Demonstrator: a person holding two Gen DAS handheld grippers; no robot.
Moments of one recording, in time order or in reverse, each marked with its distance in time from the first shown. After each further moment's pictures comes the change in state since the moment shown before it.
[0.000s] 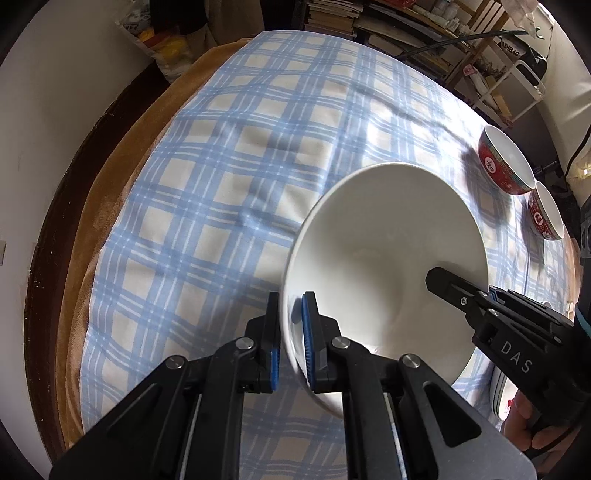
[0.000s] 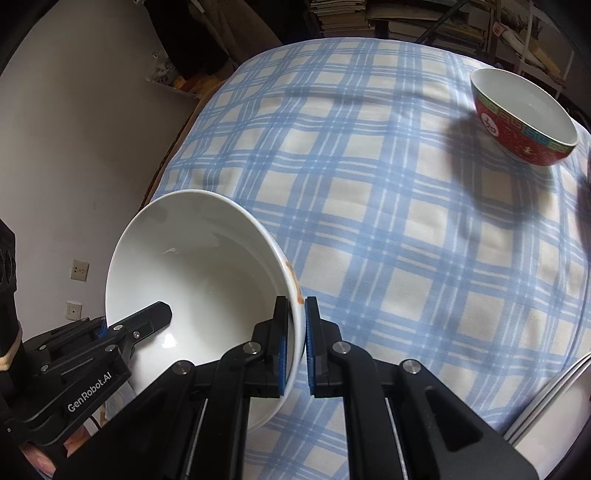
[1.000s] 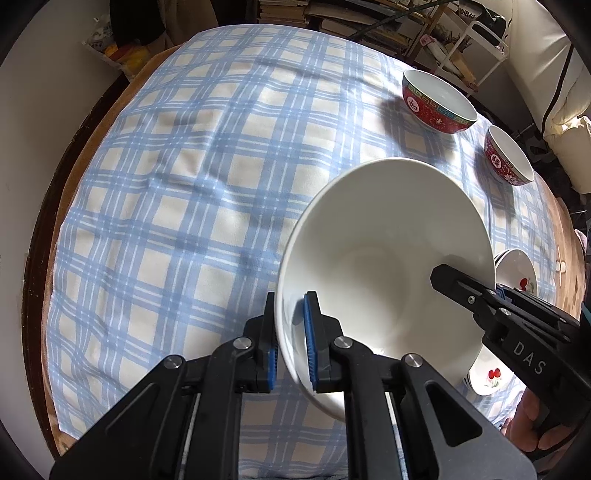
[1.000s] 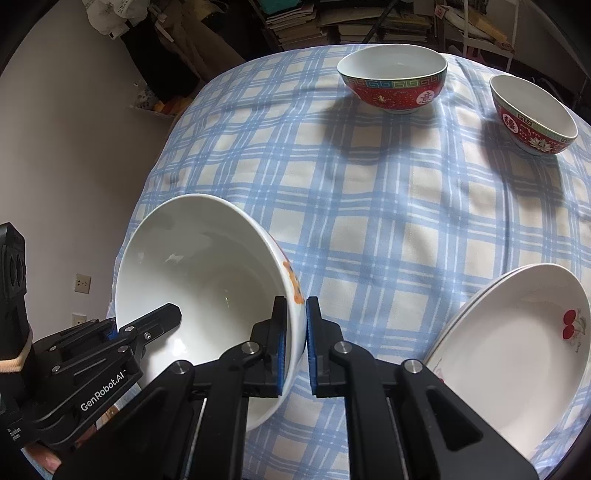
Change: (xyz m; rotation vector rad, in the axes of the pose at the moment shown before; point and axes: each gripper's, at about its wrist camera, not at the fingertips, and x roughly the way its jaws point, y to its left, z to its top) left arm -0.011 -0.089 -0.050 0.093 0.020 -0.020; right arm -0.061 -0.078 -0.055 0.091 -0.039 -0.008
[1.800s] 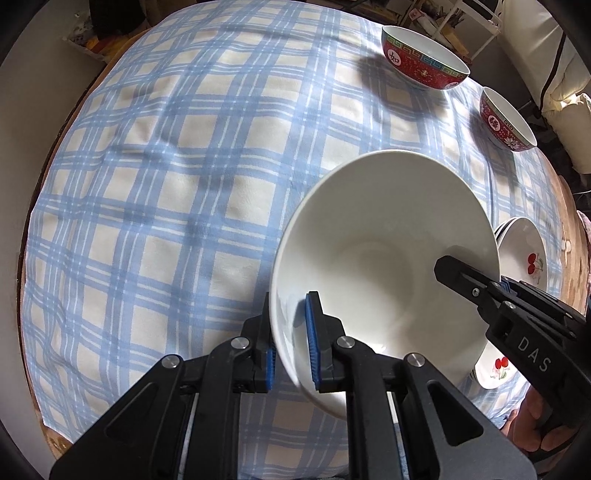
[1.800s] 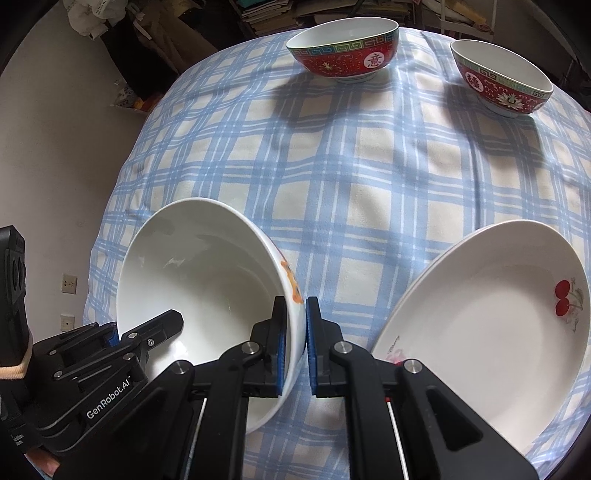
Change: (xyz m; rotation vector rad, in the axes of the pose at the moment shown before) left arm 0.034 -0.025 -0.022 0.039 0.044 -0.004; right arm 0.008 -0.034 -0.018 0.038 0.021 -0.044
